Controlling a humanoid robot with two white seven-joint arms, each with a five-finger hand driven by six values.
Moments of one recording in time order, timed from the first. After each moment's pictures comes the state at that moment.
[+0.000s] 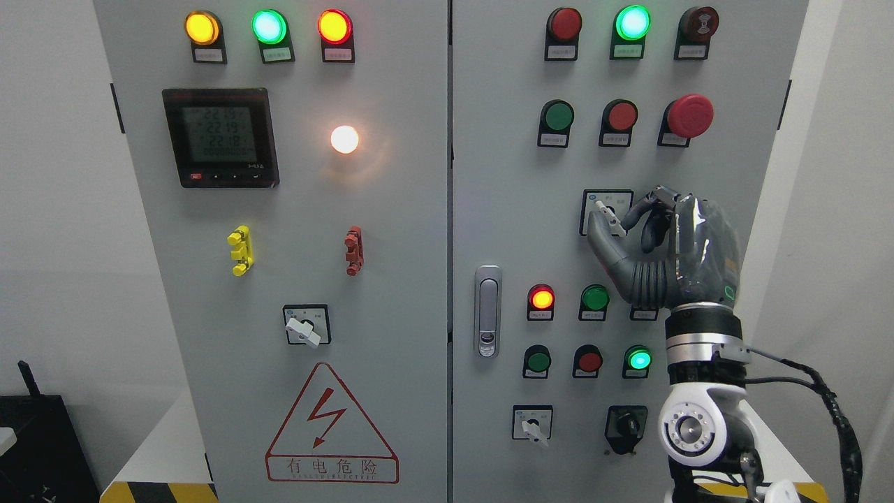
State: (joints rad) left arm 0.00 -0.09 0.00 0.00 0.00 -0.07 0.07; right arm -0.72 0.06 0.04 -1.76 0.86 0.29 -0.01
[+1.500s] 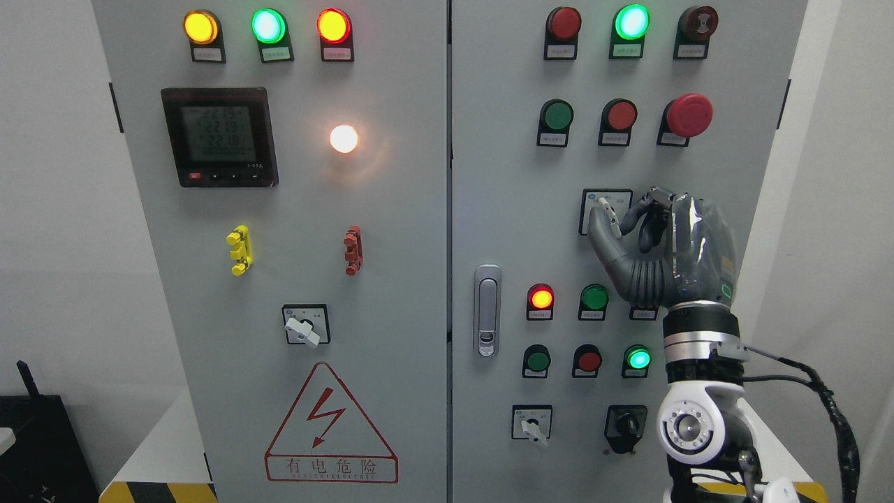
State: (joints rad) left arm 0.00 -0.09 0.00 0.00 0.00 -0.07 0.07; right arm -0.72 0.06 0.04 -1.76 0.86 0.29 0.00
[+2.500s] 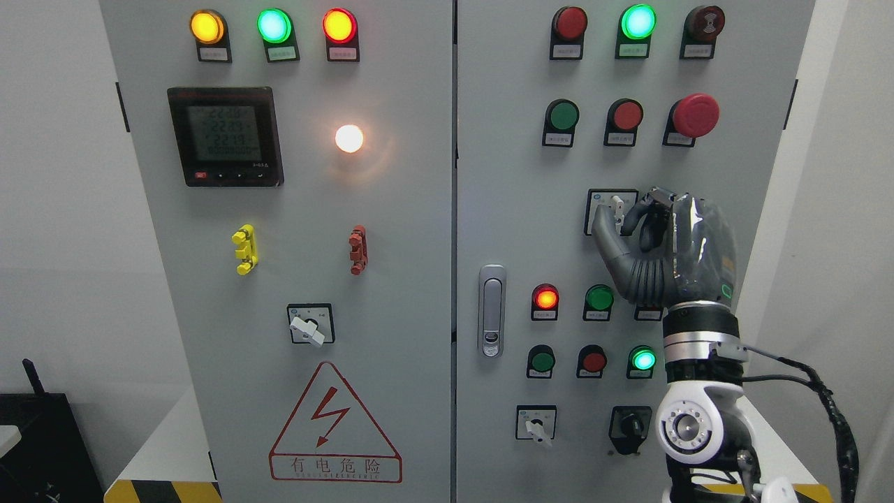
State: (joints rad) left arm 0.00 -0.09 0.00 0.00 0.00 -0.07 0.07; right arm -0.72 0.06 0.04 -1.75 0.86 0.29 -0.01
